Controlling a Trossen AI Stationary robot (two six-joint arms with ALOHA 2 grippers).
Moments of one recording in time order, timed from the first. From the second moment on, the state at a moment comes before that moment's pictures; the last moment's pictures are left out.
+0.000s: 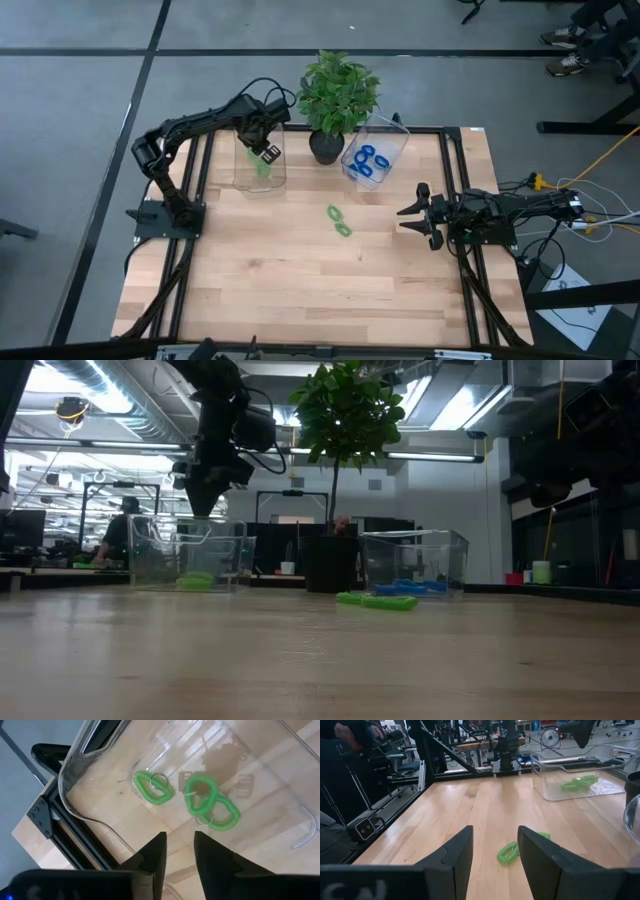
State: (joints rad) left arm 0.64 1.69 1.41 -1.26 -0.27 -0.25; right arm 0.12 0.12 0.01 0.02 0.00 0.13
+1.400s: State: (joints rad) left arm 0.12 1.51 1.41 -1.24 -0.09 -0.19; right arm 0.12 0.12 0.01 0.02 0.00 0.13
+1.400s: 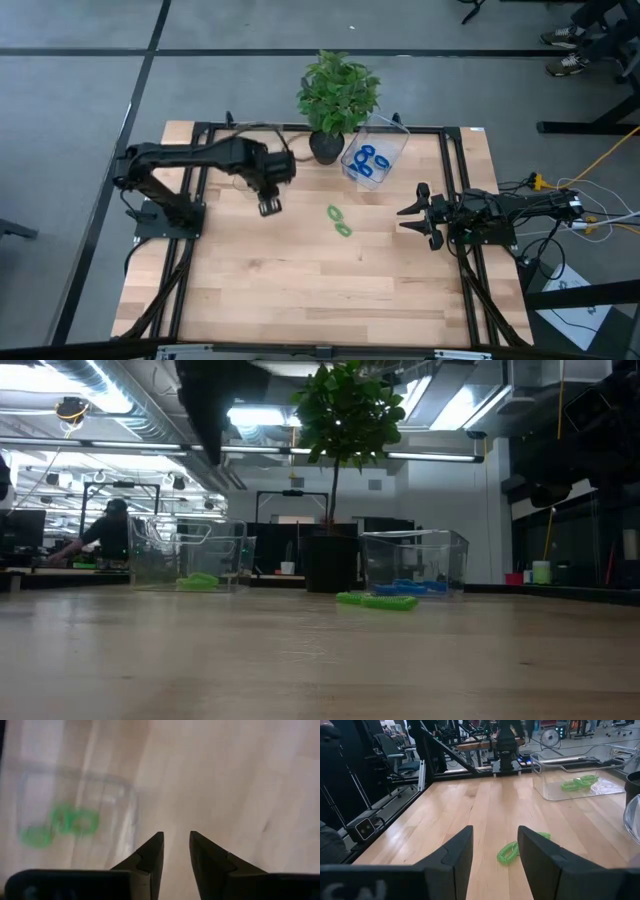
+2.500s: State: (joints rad) left arm -0.01 1.94 1.41 -0.54 -0.03 0.35; right arm 0.12 0.12 0.01 0.02 -0.01 0.13
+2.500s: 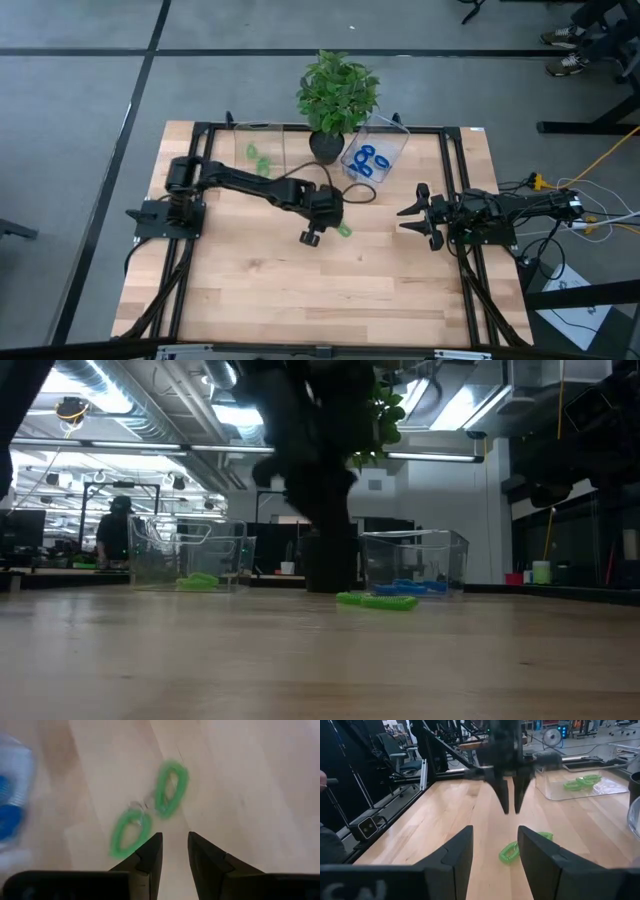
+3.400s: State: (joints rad) left arm 0.07 2.03 1.41 -0.41 0.04 0.48; right arm 0.12 0.12 0.01 0.01 -0.01 0.13
